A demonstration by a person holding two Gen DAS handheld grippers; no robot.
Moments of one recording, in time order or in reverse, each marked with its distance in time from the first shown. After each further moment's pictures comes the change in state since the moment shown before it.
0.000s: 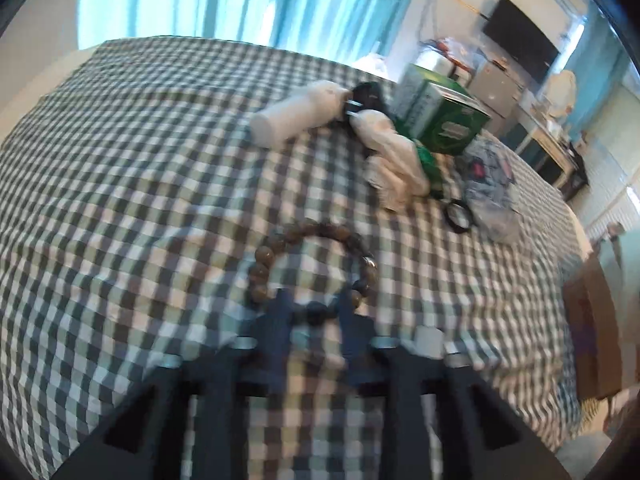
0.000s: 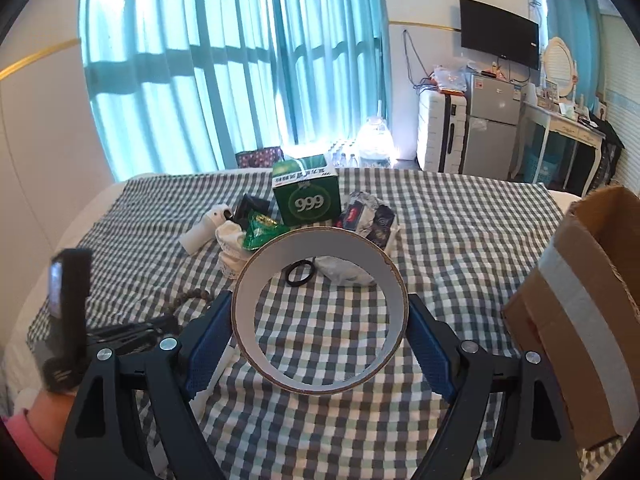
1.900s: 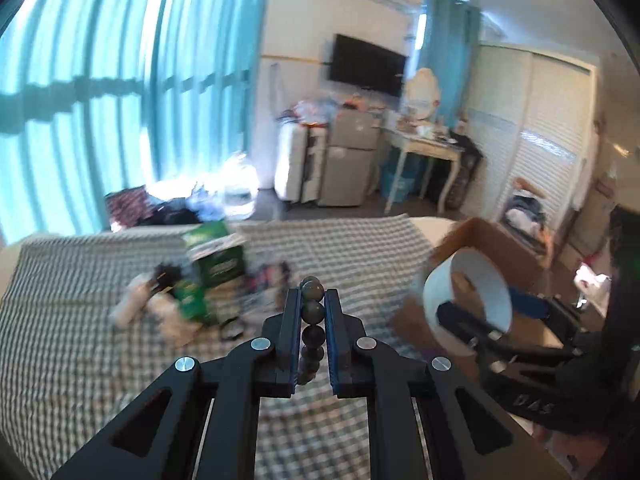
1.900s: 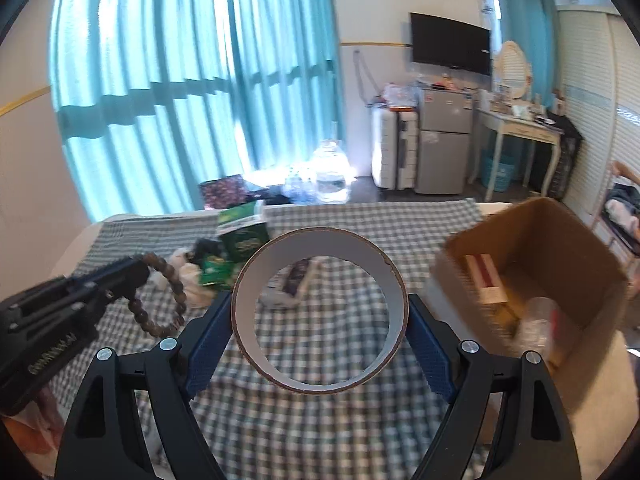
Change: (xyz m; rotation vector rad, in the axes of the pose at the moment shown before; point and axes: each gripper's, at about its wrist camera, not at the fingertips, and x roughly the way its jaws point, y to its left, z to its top) left arm -0.192 -0.219 0.011 0.416 -0.306 -0.301; right arm -0.097 -0.076 0.033 0.084 -0.053 -0.154
